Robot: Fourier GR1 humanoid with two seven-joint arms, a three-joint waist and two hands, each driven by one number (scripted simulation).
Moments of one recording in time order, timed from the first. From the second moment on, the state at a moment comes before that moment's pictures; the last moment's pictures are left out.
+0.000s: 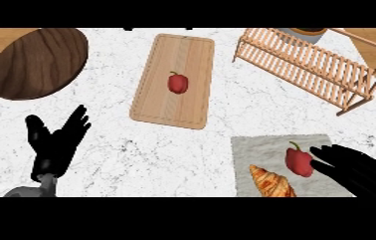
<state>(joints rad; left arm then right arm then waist) -0.03 0.41 -0.16 -1.36 0.41 0.18 0.20 0.30 -0.99 0.08 -2.33 0.23 0.31 0.06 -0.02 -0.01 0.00</state>
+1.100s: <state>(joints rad) -0.05 0.37 -0.13 -1.34 0.36 0.16 0.21 0.17 -0.75 0.68 -2.25 0.89 0.22 0.57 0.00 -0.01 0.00</state>
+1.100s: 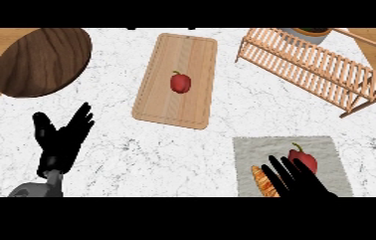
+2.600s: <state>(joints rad) -0.06 0.29 -0.03 -1.32 0.25 0.08 0.23 0.14 -0.48 0.63 -1.82 1.20 0.02 0.39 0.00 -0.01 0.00</state>
